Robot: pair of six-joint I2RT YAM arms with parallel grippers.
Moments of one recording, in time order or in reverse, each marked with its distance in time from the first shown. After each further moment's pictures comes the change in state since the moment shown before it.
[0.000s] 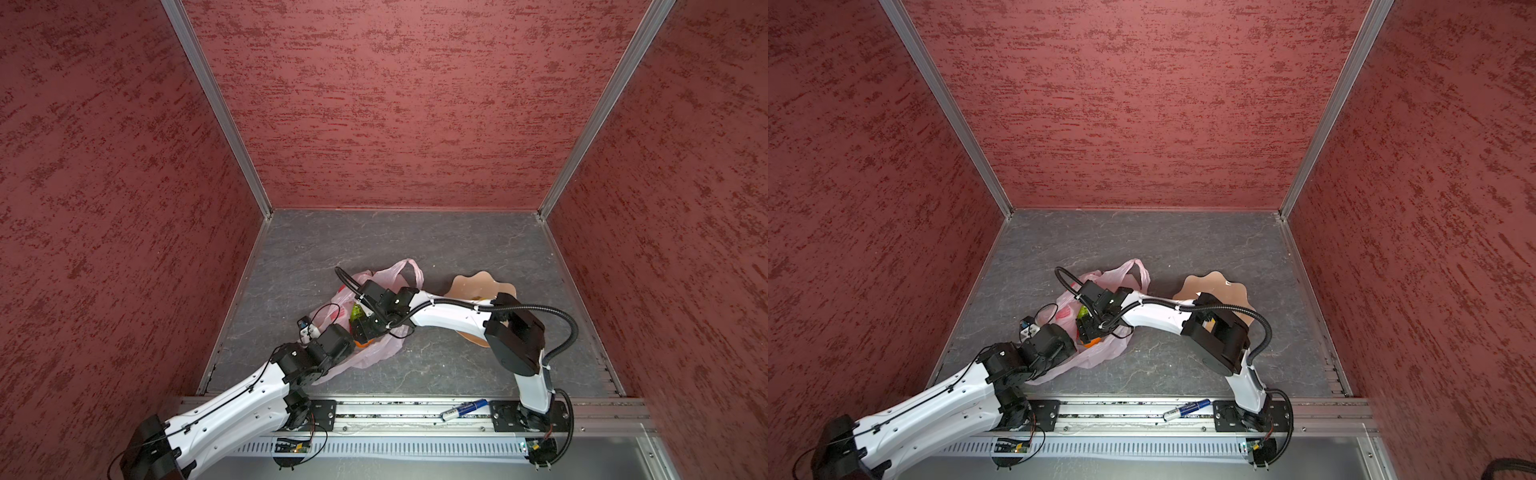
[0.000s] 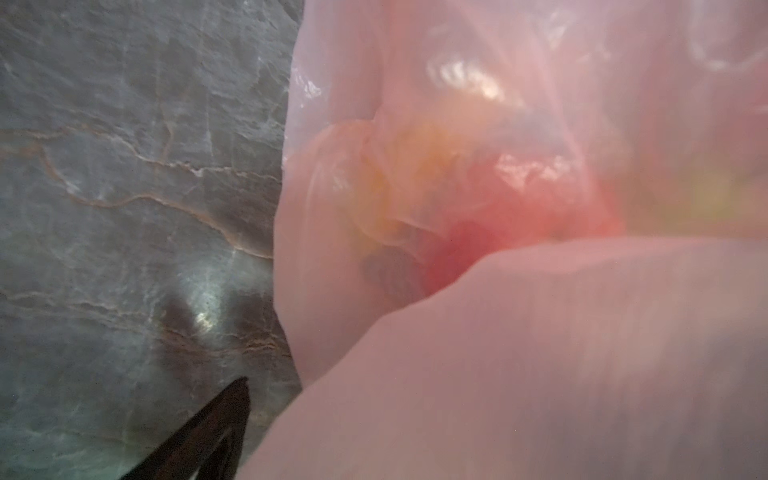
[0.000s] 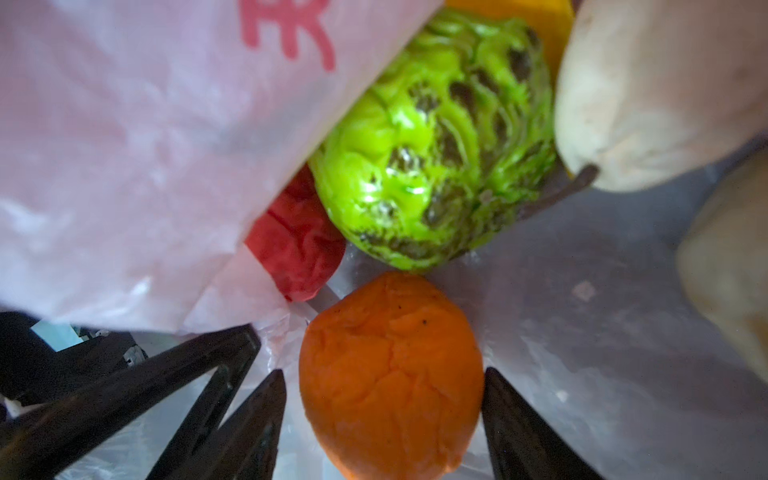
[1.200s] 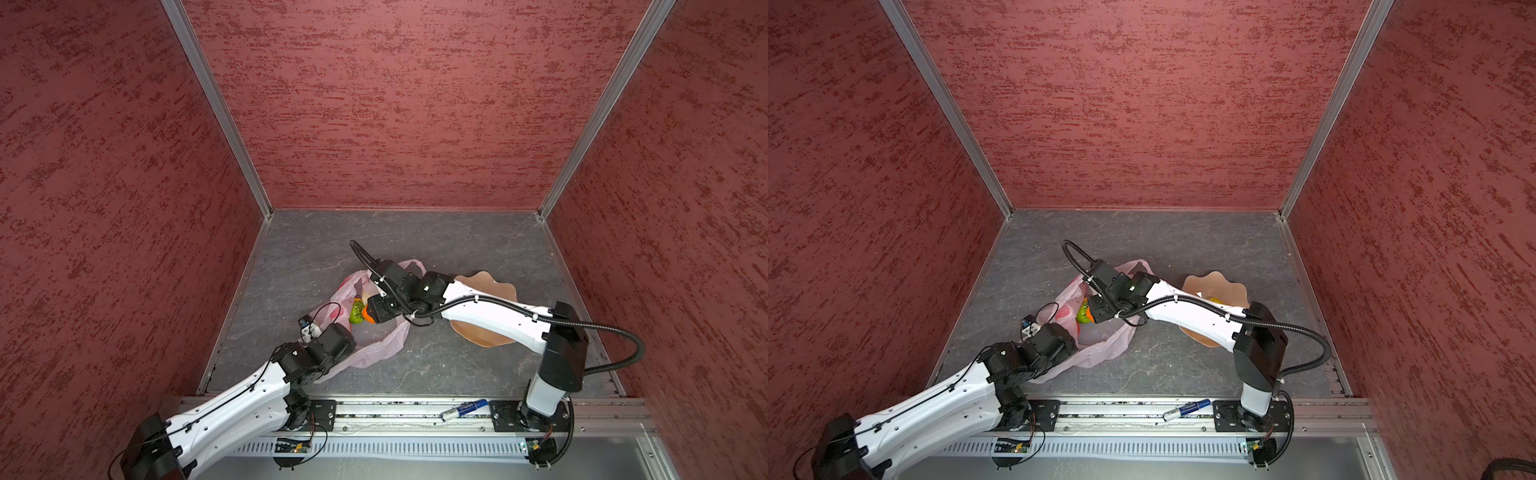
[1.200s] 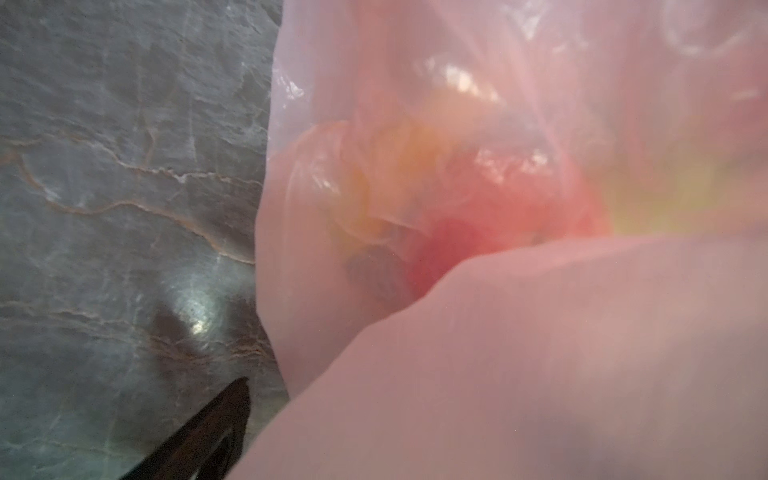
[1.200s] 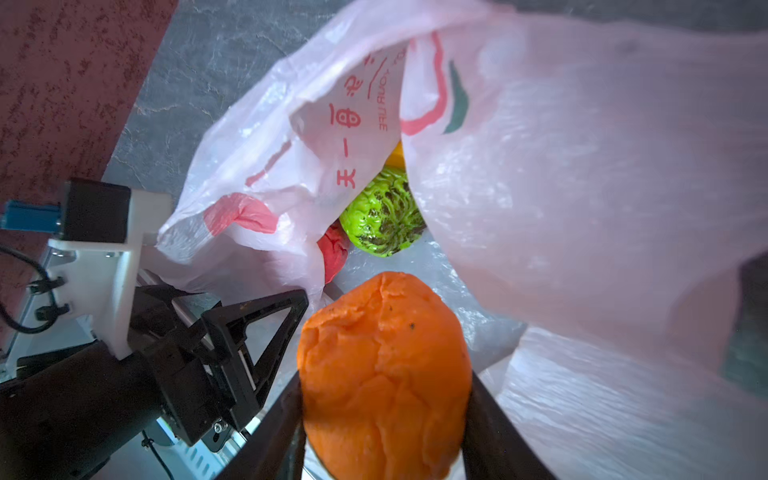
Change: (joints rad) left arm 0.000 0.023 0.000 0.034 -0.001 0.014; right arm -0.032 -0.291 0.031 -0.179 0.212 -0.043
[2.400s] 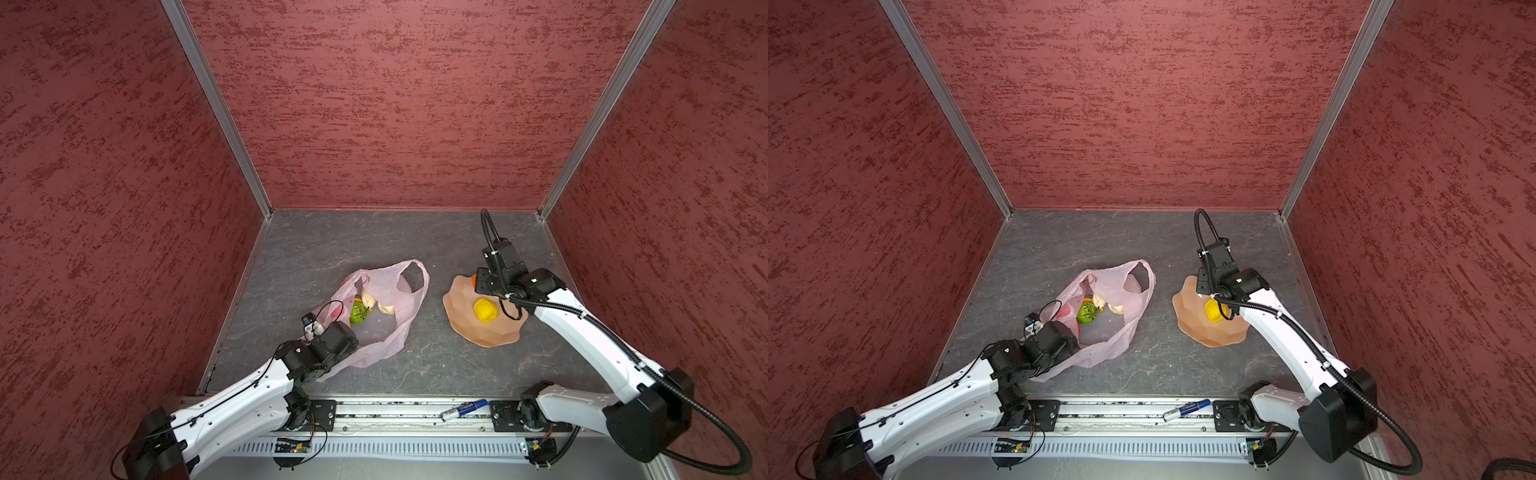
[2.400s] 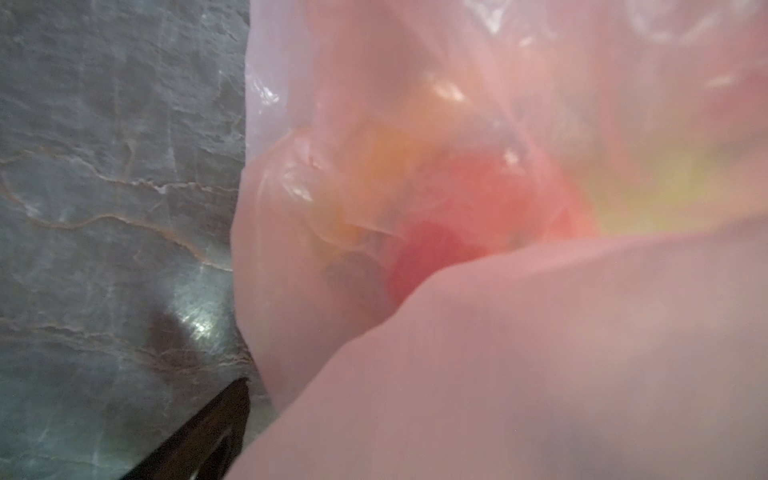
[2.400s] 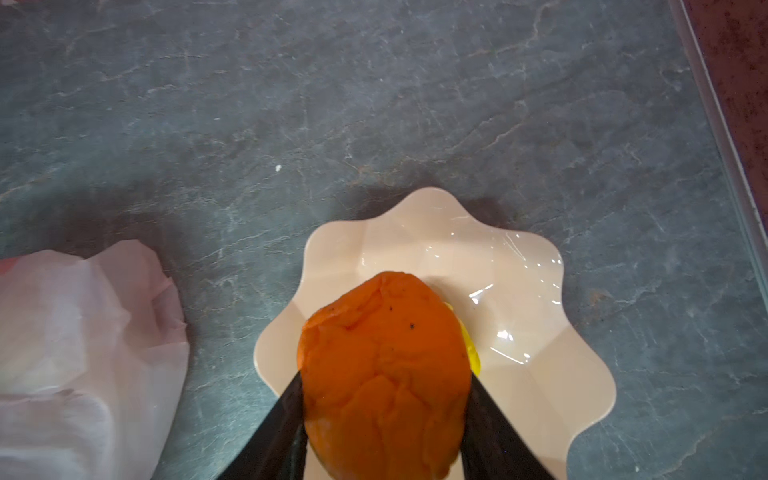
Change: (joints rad) left arm 0.002 0.032 0.017 0.020 0.002 0.034; right arm -0.610 -0.517 -0.478 -0.066 0.248 -0.046
